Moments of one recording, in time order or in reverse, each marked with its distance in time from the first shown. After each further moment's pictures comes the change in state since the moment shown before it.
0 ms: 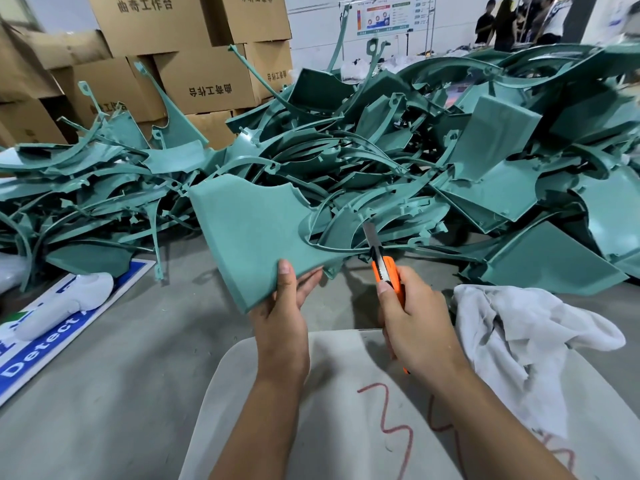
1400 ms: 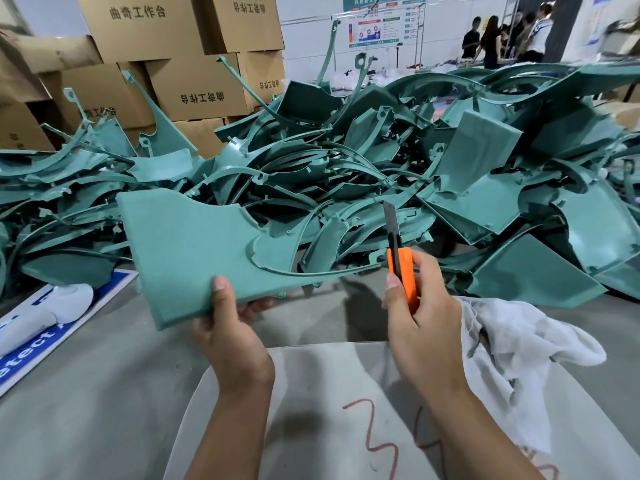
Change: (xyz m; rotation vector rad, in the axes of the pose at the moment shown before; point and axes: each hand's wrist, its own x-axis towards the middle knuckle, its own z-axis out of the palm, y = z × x) left_hand 0.016 0.011 -0.015 -0.146 0.312 0.231; right_hand -0.001 -0.005 -0.012 0.087 0.303 -0.187
